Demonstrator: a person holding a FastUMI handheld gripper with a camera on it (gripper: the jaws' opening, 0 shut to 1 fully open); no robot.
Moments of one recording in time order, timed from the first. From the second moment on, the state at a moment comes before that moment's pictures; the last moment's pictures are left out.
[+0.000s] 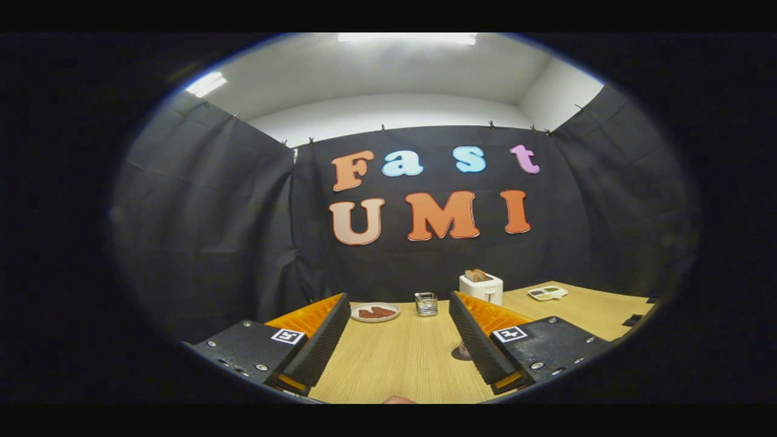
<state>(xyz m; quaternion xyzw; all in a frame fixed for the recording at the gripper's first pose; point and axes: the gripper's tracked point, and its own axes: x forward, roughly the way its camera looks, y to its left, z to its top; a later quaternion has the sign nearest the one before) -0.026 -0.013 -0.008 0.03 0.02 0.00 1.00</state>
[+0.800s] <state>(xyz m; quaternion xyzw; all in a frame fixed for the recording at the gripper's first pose) -0.045 0.026 -0.013 0.03 0.01 0.03 1.00</state>
